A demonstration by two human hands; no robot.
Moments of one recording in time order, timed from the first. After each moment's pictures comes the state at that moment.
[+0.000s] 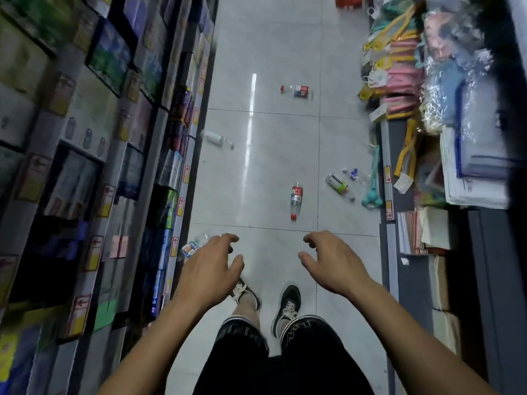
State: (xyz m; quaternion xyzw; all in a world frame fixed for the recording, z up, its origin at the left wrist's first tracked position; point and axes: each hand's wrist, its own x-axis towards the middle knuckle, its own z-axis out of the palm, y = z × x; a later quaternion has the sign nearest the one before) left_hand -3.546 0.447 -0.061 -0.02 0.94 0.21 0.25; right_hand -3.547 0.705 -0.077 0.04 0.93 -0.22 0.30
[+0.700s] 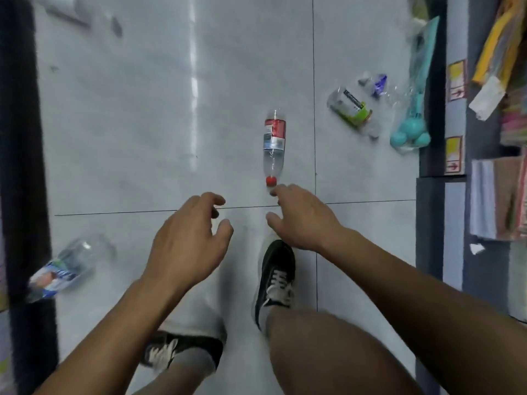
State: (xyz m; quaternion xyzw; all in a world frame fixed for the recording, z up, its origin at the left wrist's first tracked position) left_hand -3.691 0.543 -0.628 0.00 0.92 0.26 0.30; right_hand -3.694 0.756 -0.652 0.05 0.90 -0.18 0.39
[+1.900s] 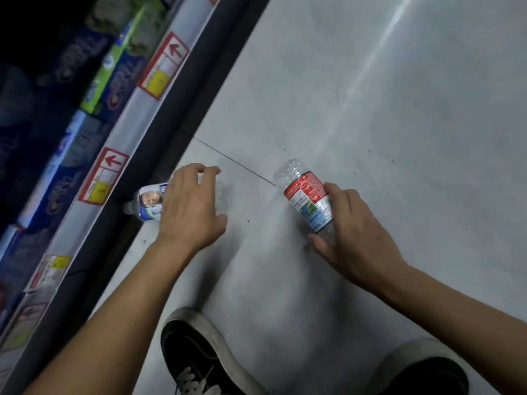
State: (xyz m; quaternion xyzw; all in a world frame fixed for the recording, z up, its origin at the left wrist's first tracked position) left_hand -3.620 0.284 -0.869 -0.22 0.96 0.05 0.16; right_hand -3.697 0.558 -0.898 -0.26 0.90 -0.24 0.26
